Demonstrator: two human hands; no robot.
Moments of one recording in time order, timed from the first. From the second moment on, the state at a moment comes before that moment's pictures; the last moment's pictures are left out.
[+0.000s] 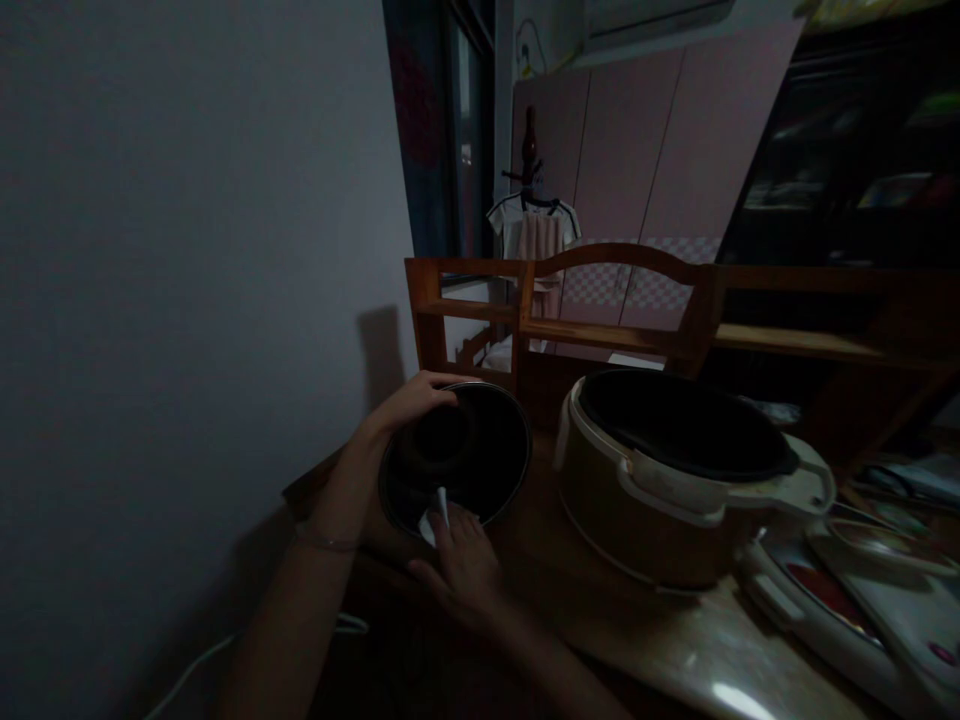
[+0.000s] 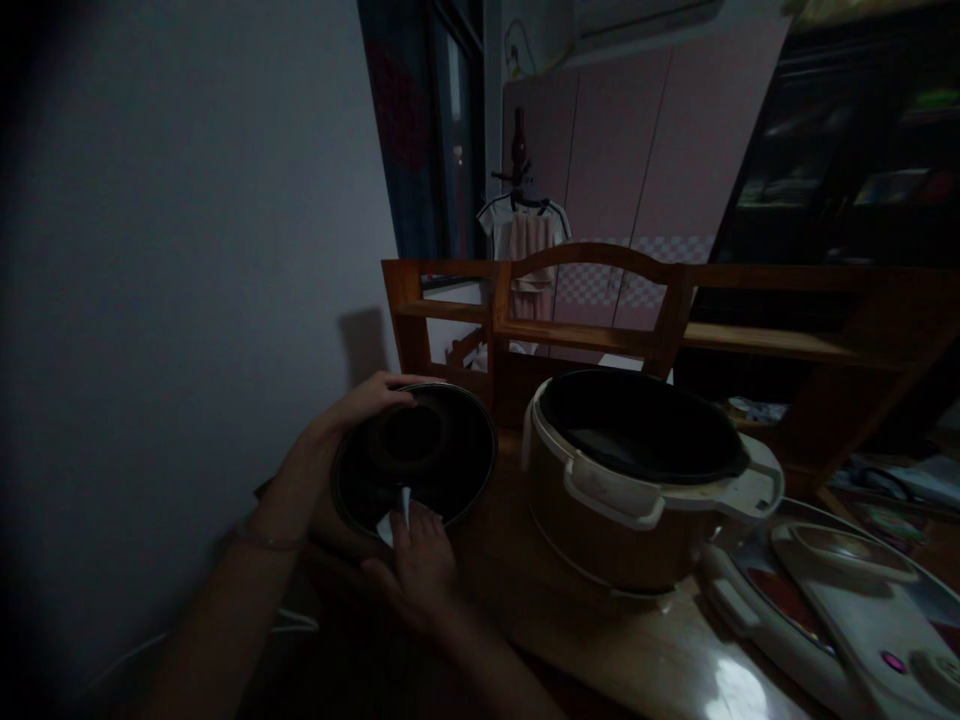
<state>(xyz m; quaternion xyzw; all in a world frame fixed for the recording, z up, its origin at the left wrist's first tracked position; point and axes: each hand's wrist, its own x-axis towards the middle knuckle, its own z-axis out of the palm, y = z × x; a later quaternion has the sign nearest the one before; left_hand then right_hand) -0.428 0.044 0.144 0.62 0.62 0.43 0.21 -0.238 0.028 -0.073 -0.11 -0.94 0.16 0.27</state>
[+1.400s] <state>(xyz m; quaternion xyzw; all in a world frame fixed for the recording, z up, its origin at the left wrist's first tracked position) -0.418 0.039 0.143 0.62 0.63 0.42 0.20 -0.232 0.030 -0.042 -0.08 -0.94 0.28 0.19</state>
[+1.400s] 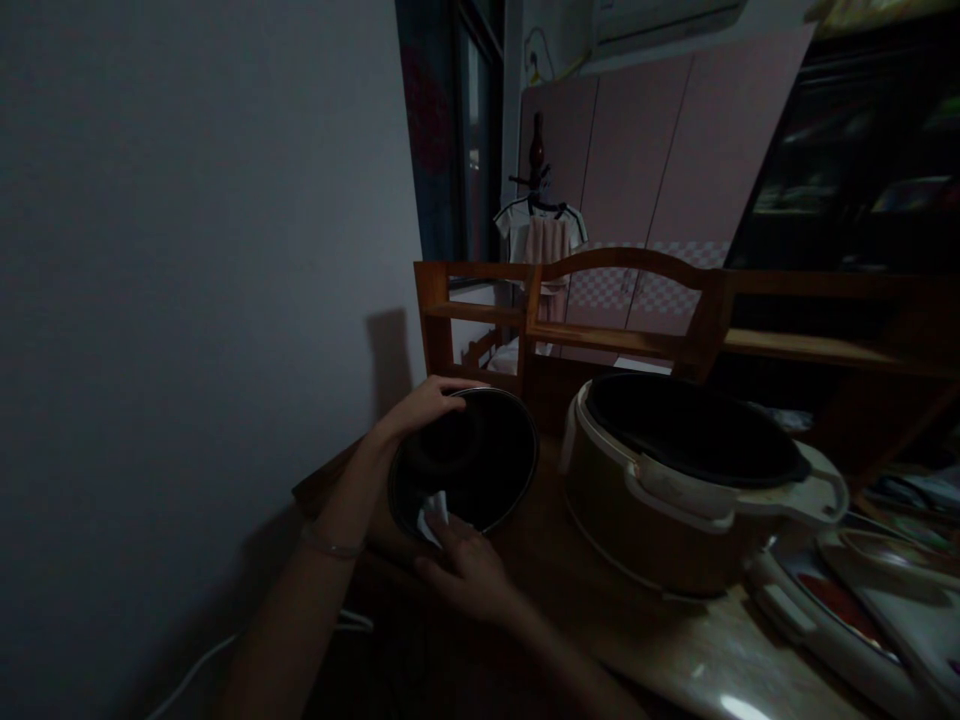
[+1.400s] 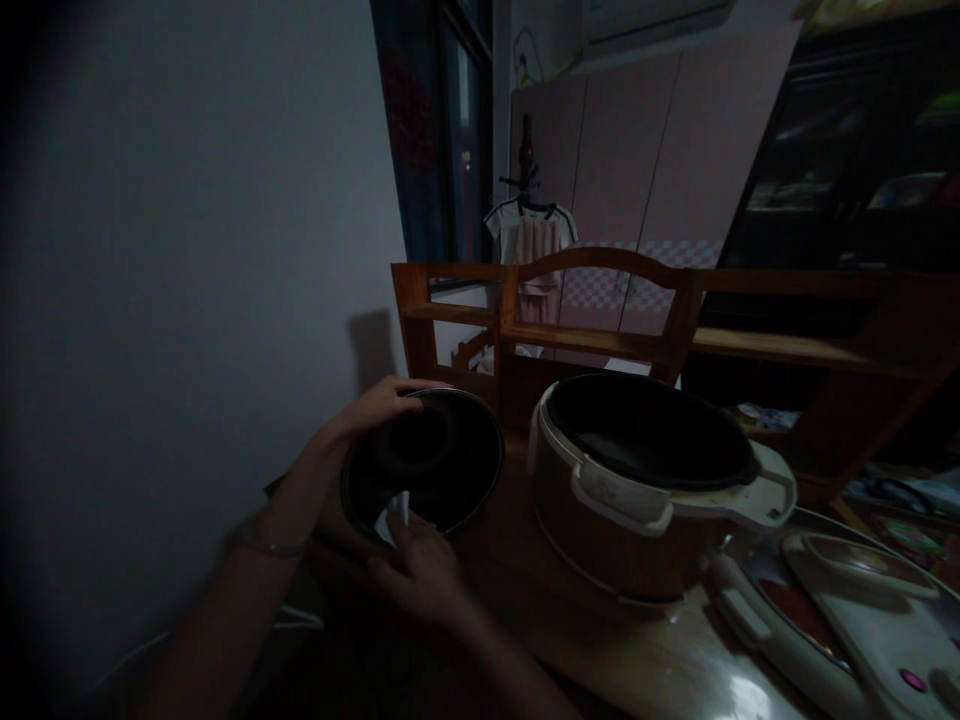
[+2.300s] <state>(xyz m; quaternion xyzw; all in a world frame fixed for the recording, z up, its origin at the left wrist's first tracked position) -0.418 0.032 0.142 0.62 0.63 0.43 0.19 -0.217 0.092 -0.073 -0.09 -0.97 0.02 0.24</state>
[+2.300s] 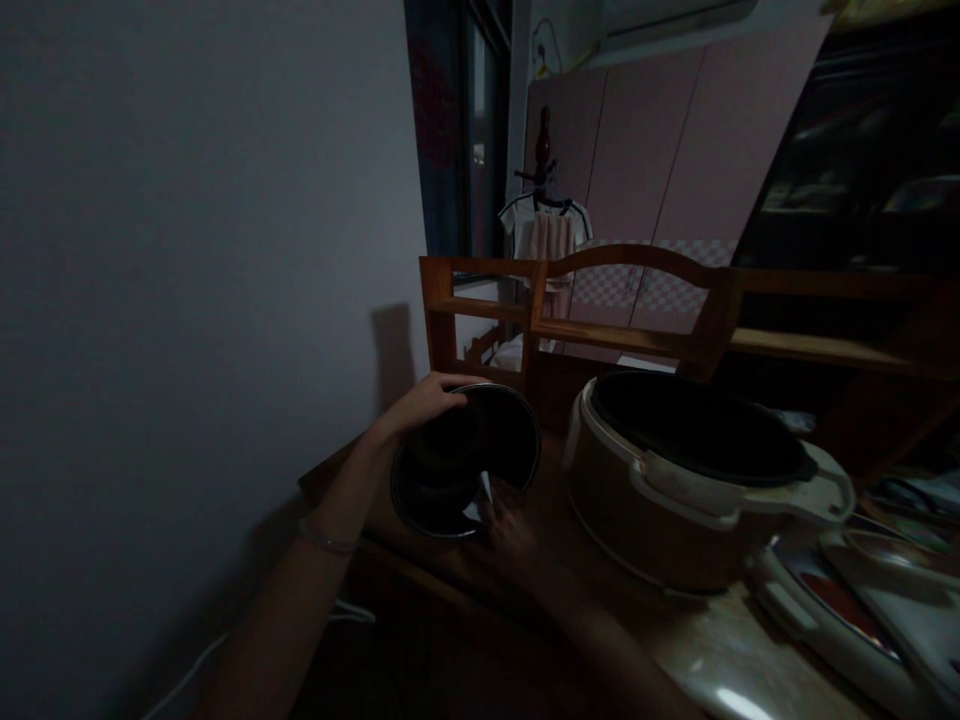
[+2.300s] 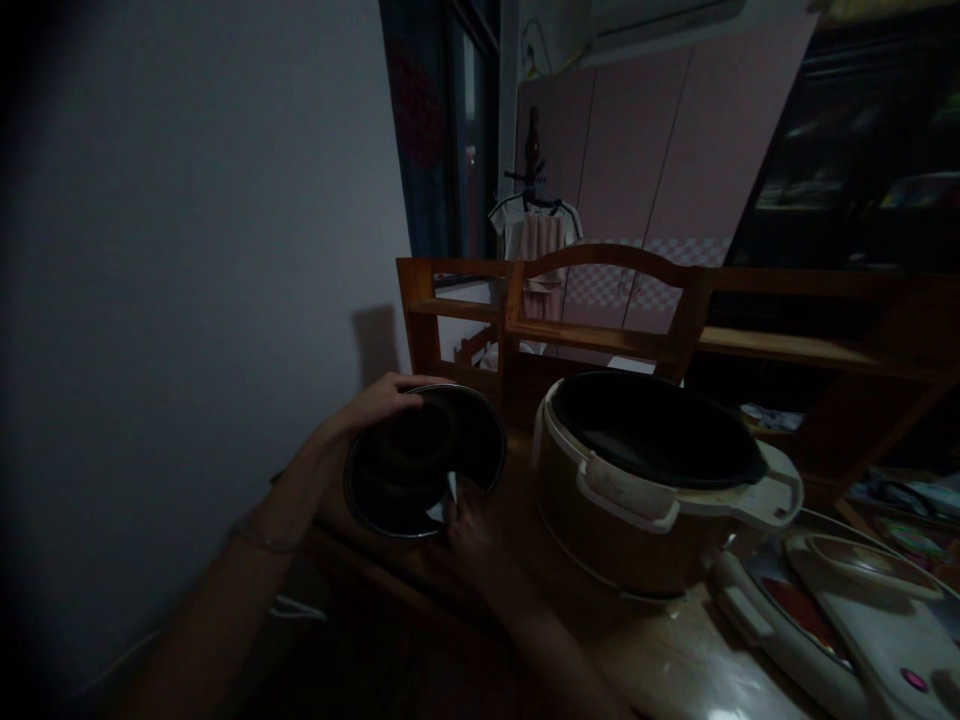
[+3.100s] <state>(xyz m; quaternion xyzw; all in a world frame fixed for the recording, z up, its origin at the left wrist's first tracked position) -0.420 0.043 0.145 0.60 0.65 0.42 0.22 -0.235 0.082 -0.091 -0.01 -0.96 -0.02 0.27</state>
